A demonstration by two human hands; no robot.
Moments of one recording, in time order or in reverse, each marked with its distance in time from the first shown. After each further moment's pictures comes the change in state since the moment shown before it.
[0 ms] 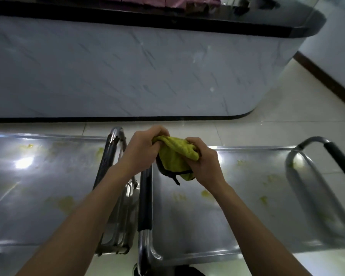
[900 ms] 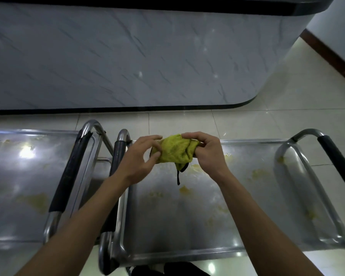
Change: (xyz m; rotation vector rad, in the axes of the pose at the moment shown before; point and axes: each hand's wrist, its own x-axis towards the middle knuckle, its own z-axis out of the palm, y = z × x) left_hand 0.006 -0.004 0.108 0.037 -0.053 0.003; right_hand 0.024 0.076 -0.085 0.416 -0.025 0.339
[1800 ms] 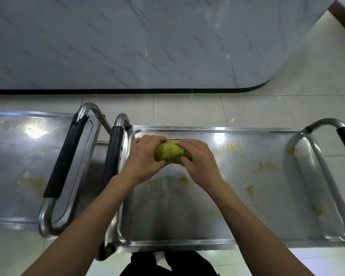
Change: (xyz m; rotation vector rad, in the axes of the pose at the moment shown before) left_hand -0.007 -0.010 0.046 0.271 -0.020 -0.101; right_hand -0.022 0.058 0.008 -0.710 -0.012 -0.472
